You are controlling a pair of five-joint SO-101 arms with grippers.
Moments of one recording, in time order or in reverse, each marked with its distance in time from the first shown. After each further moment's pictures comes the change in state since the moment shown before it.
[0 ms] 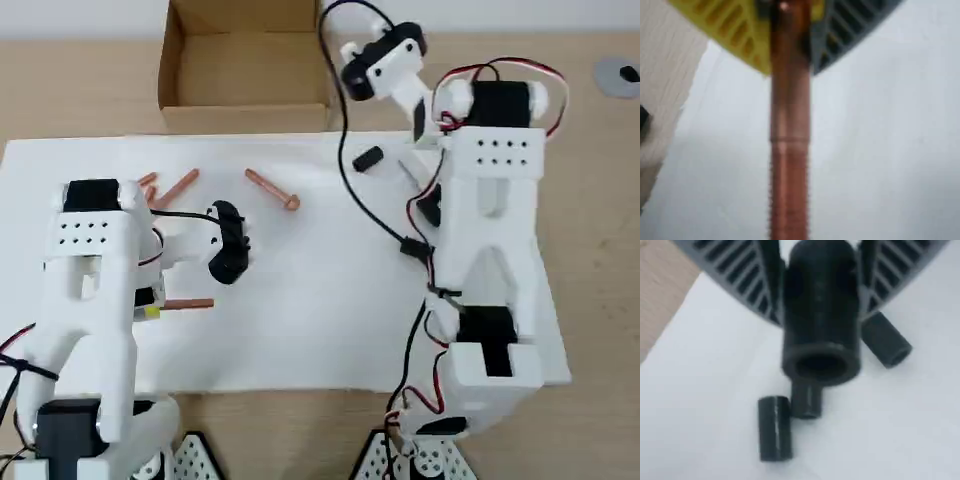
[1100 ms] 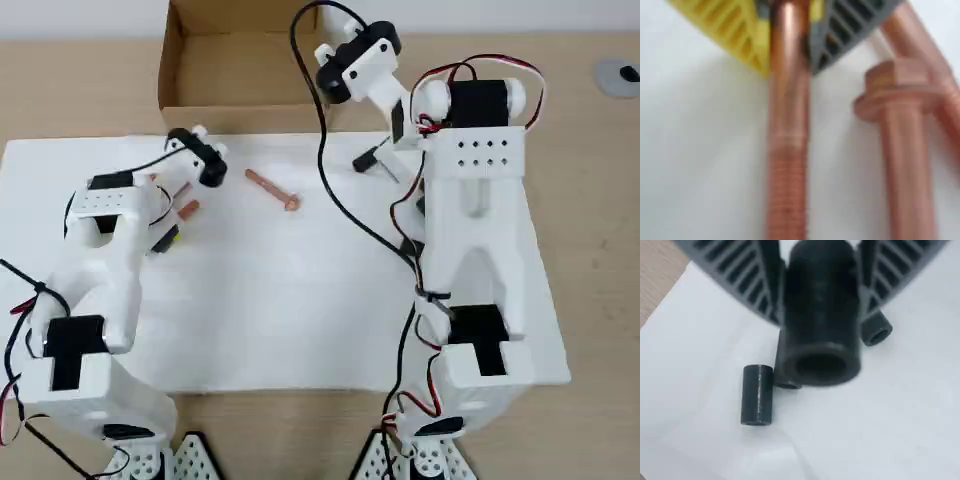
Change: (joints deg) left arm -3.3 24.8 -1.6 -44.5 36.9; right arm -5.0 0.4 -1.3 -0.2 0.3
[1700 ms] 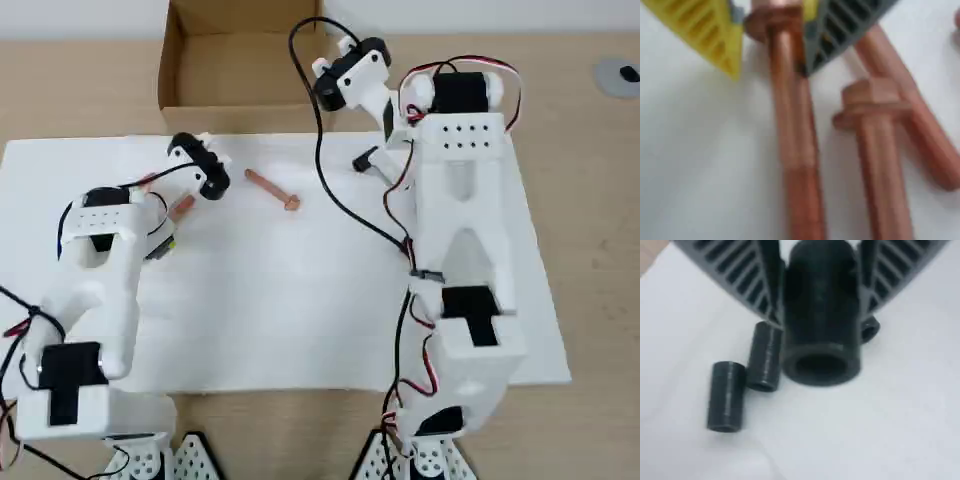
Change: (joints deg) left arm 0.0 -7.1 8.9 -6.3 -9.6; right arm 0.0 6.1 -0.4 -0.4 0.0
